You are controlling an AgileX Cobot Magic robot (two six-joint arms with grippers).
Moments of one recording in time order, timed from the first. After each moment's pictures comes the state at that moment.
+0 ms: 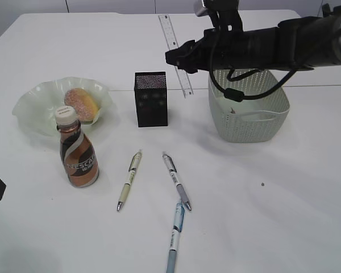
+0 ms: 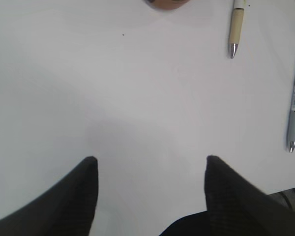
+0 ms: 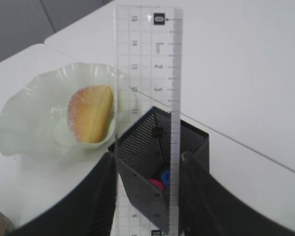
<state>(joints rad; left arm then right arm) -0.11 1.23 -0.76 -0.33 0.89 0.03 0.24 2.06 -1.47 1.79 0.54 -1.91</state>
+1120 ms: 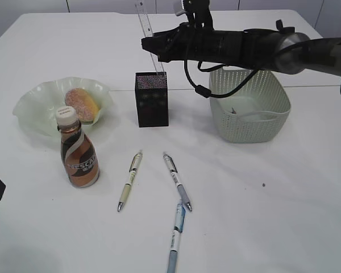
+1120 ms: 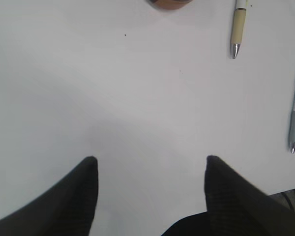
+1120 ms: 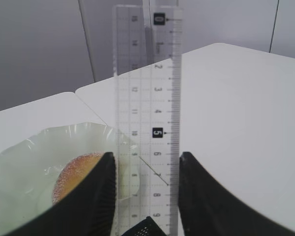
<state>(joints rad) -0.11 1.23 -0.76 -0.33 0.89 0.03 0.23 2.46 -2.05 1.78 0.74 -1.95</state>
